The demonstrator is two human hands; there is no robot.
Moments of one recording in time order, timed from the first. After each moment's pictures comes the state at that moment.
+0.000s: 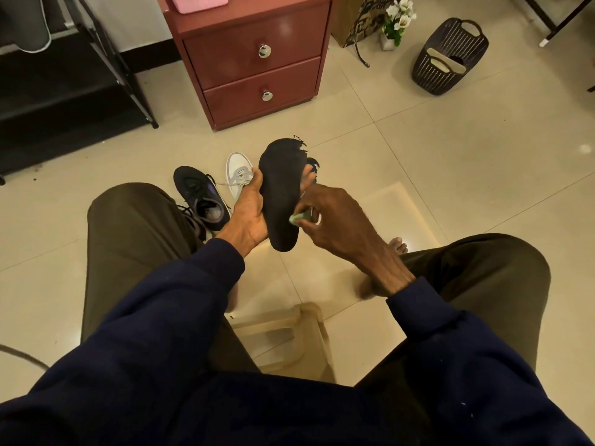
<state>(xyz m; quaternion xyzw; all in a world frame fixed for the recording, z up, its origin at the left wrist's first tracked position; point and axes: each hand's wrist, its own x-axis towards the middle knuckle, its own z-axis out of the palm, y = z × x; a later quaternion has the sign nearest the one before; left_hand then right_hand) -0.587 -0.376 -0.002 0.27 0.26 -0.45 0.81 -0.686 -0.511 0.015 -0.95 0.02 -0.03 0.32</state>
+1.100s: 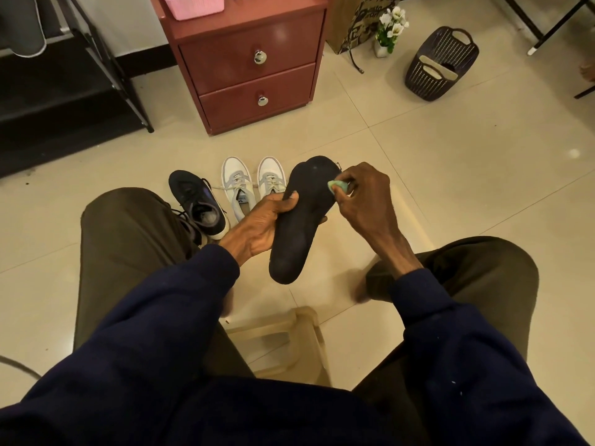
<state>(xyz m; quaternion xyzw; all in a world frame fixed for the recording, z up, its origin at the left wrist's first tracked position) -0.597 -0.380 -0.021 0.40 0.04 -0.55 0.73 -0.680 -0.565 0.004 -0.91 0.20 -0.16 0.32</state>
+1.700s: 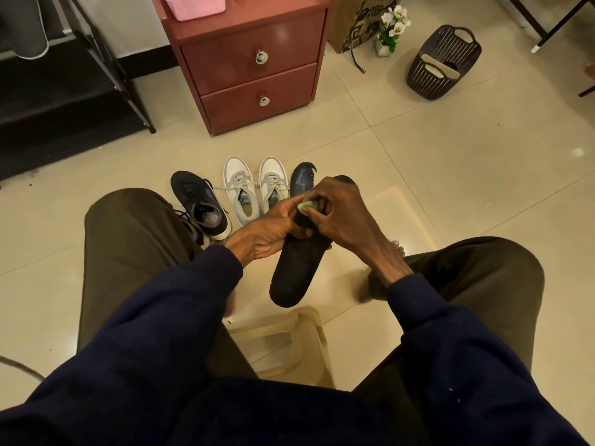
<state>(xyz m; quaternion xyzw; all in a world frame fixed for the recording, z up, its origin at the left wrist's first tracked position) -0.600 -0.383 -0.024 0.47 -0.06 -0.58 0.66 -0.678 -0.533 0.008 -0.94 0.06 -0.07 0.33</state>
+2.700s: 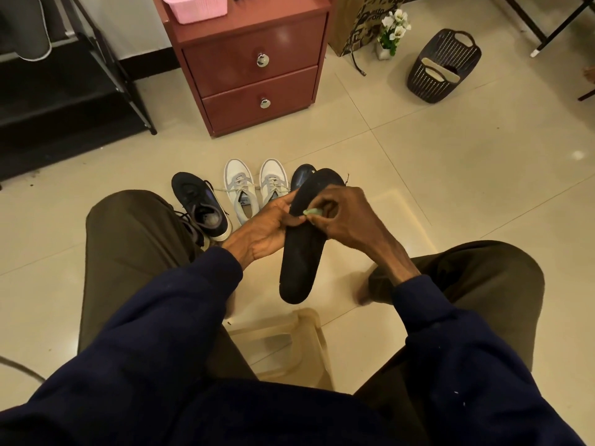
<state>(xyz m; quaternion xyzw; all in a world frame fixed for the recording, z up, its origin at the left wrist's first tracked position) -0.595 -0.381 -0.027 0.36 0.01 -0.58 0.73 -0.680 -0.545 0.008 -0.92 0.10 -0.03 0.38</state>
